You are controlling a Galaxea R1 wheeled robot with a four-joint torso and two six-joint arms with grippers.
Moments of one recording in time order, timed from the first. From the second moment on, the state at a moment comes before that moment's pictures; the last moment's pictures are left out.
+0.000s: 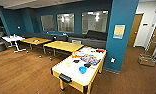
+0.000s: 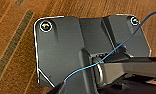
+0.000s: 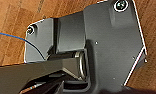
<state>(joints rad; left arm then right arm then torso) 1.57 2.98 -2.68 0.16 -0.14 -0.08 -1.60 3.00 -2.65 -0.09 0.11 0.13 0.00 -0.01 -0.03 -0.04</state>
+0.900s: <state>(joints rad) 1.57 2.98 -2.68 0.16 -0.13 -0.08 -1.59 3.01 -2.65 -0.09 0.11 0.13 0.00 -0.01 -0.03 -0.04</state>
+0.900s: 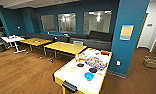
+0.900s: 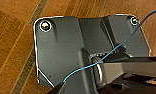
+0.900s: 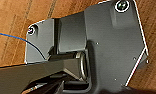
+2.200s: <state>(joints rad) 1.57 2.98 -2.68 0.16 -0.14 -0.08 -1.60 3.01 -2.66 -0.09 0.11 0.13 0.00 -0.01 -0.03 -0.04</state>
